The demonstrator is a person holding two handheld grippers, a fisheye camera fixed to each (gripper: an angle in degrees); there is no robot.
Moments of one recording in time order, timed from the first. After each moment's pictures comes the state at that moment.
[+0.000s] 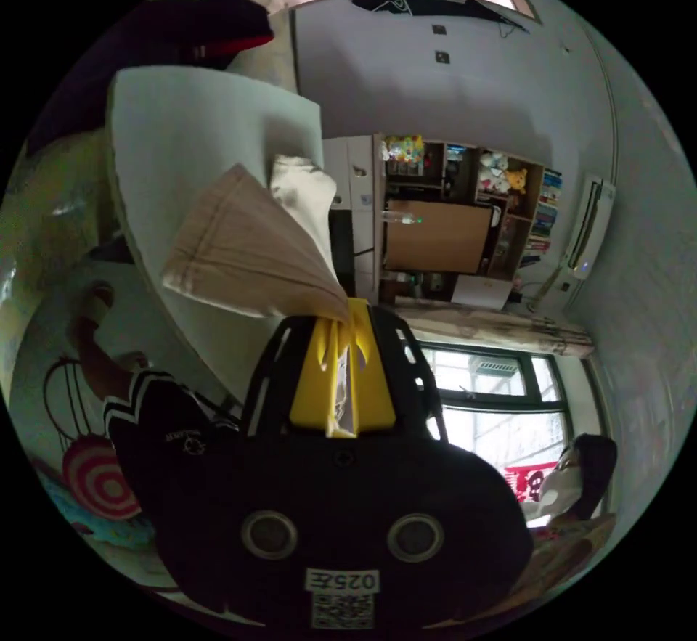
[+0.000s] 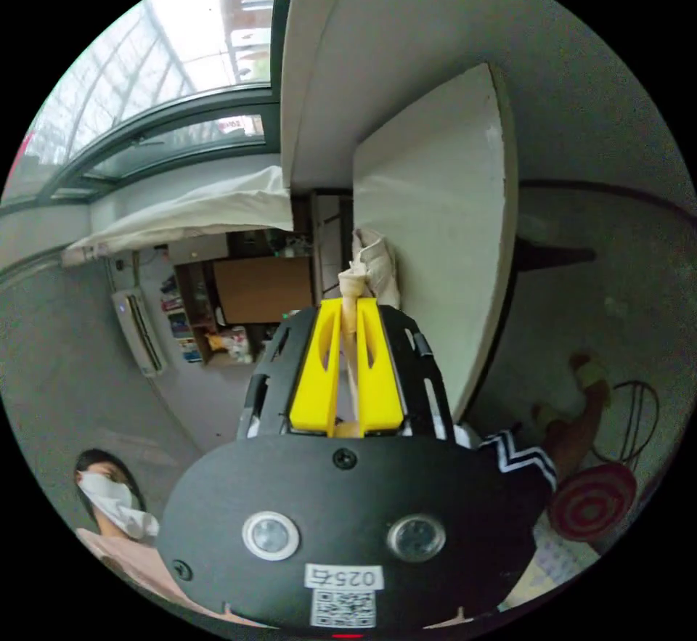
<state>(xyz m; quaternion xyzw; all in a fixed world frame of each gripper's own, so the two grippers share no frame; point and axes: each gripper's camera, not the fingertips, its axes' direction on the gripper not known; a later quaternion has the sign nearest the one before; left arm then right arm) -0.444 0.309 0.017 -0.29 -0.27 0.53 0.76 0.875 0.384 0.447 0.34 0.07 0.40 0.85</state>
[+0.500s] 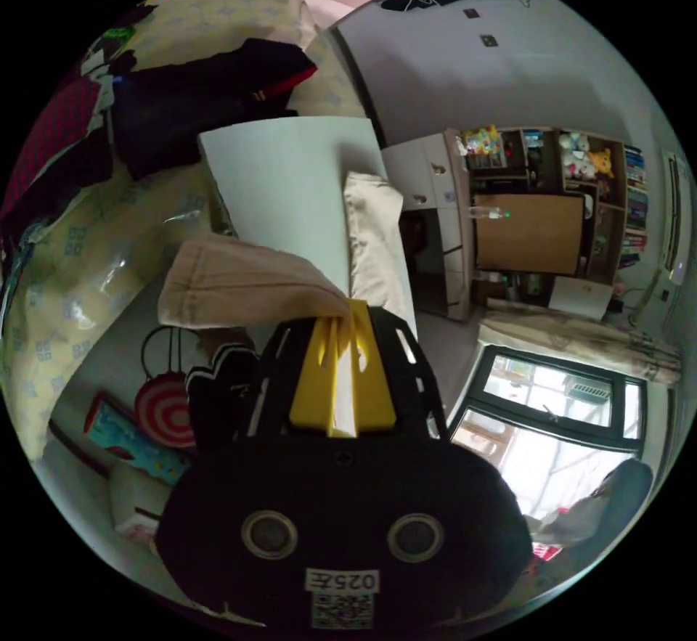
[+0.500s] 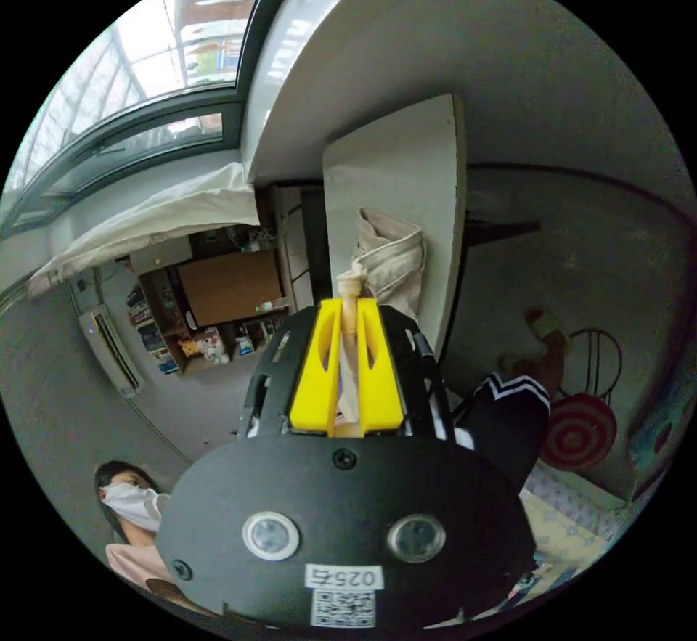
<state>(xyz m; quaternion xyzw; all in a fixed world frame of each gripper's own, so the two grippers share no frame) -0.455 0.358 -0.003 -0.14 -0.45 0.56 0.69 0.787 0.336 0.367 0.27 0.13 0.48 0.83</state>
